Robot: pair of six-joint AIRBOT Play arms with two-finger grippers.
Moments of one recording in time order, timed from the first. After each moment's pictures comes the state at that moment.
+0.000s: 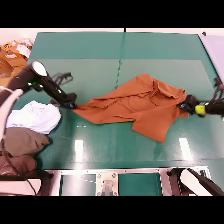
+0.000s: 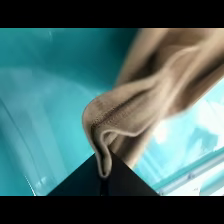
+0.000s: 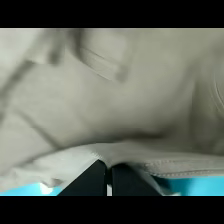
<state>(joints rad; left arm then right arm) -0.10 -1.49 1.32 1.11 -1.45 -1.43 -0.48 -0.98 0.82 -0.91 1.15 1.36</state>
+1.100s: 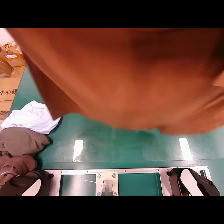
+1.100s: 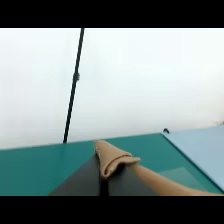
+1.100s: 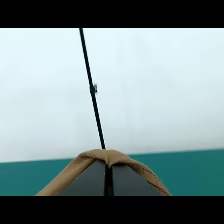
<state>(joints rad) -0.10 -0.88 1.95 1.15 -1.06 -1.61 -0.54 -0.82 1.92 -0.94 1.20 1.52</state>
